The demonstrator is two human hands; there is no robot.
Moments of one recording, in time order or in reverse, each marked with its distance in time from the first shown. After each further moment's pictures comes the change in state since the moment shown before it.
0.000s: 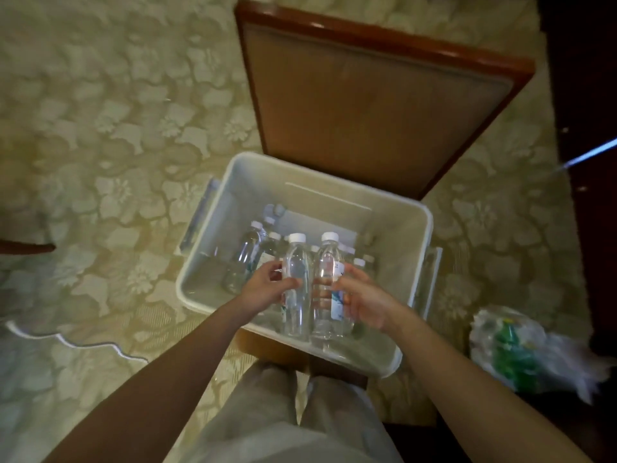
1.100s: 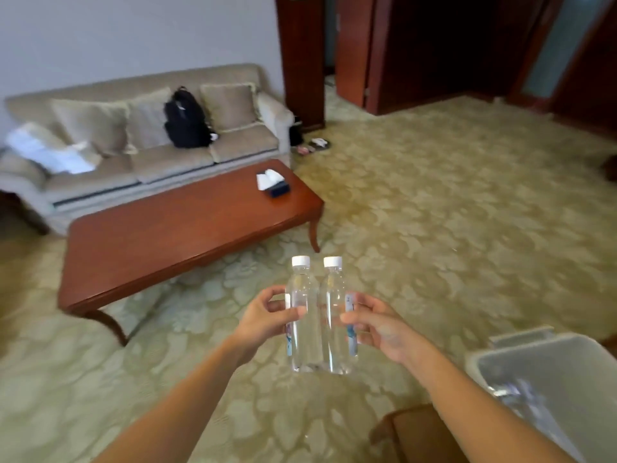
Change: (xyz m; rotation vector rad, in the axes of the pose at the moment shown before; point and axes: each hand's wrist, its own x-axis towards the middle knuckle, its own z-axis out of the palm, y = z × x) left_hand -0.413 -0.293 -0.230 -0.768 0.884 0.447; right_hand -0.098 0.170 0.455 -0.921 -0.699 -0.144
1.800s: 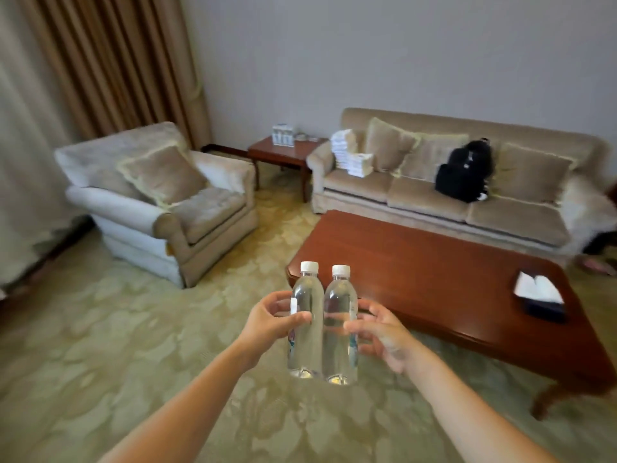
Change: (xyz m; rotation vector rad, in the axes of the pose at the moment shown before) left_hand -0.083 -0.001 -0.354 -0.263 0.953 0.126; right_hand 0.227 -0.066 0.426 -0.462 -0.817 0.034
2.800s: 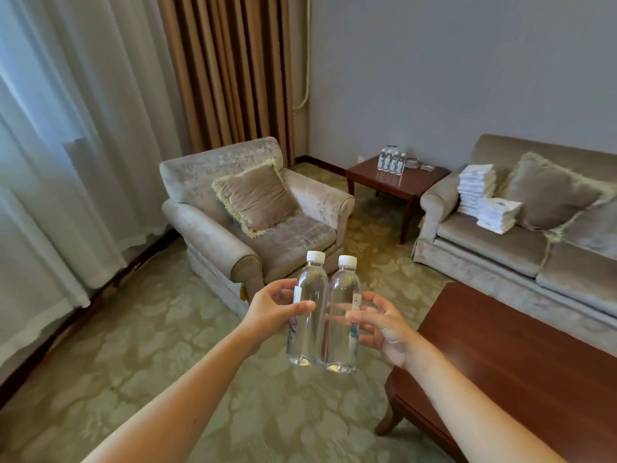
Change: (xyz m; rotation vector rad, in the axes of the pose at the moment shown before) left_hand 0.385 0.089 -0.340 0.043 0.309 0.073; right_hand 0.518 -0.171 0.221 0.028 -0.290 0.018
